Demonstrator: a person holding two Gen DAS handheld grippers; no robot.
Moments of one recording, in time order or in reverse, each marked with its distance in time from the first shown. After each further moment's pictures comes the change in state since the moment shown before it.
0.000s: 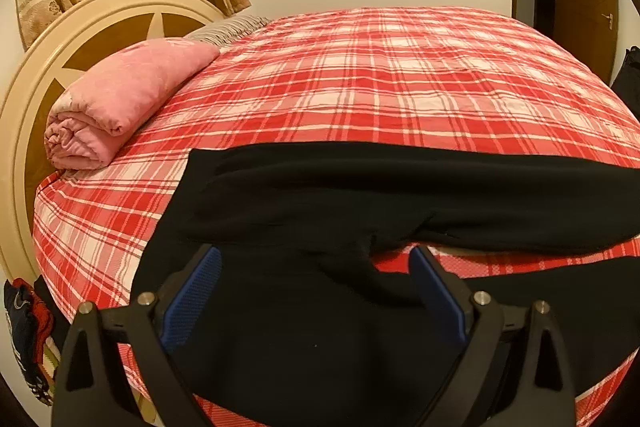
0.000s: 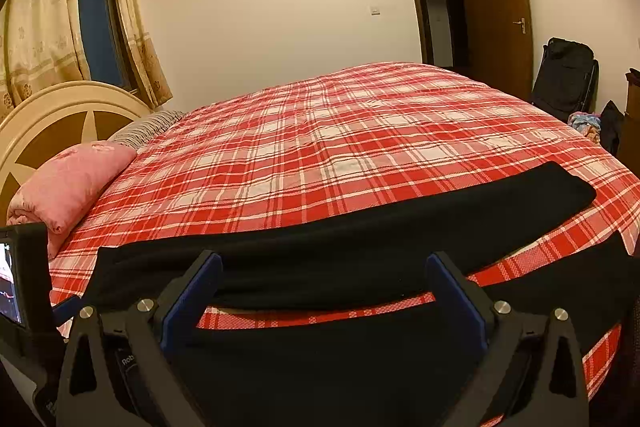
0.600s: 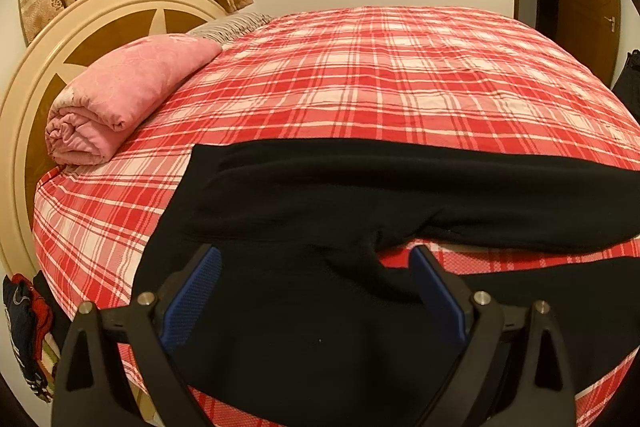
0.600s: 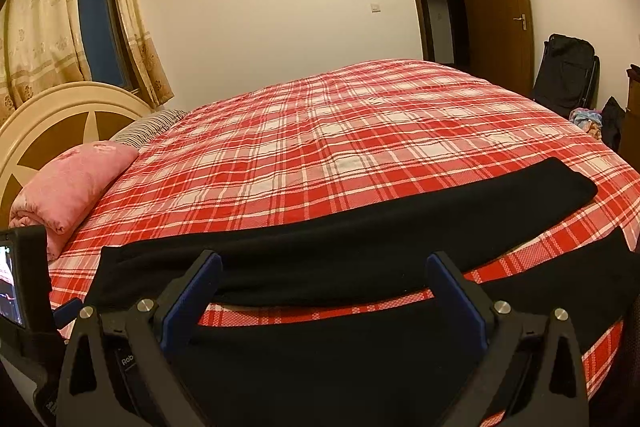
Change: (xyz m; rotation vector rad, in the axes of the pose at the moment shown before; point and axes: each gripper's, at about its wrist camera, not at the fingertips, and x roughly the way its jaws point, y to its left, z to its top) left arm 0.001 0.005 -0.001 -0.010 0.010 -0.002; right arm -0.003 0.001 -0.001 0.007 0.006 0.006
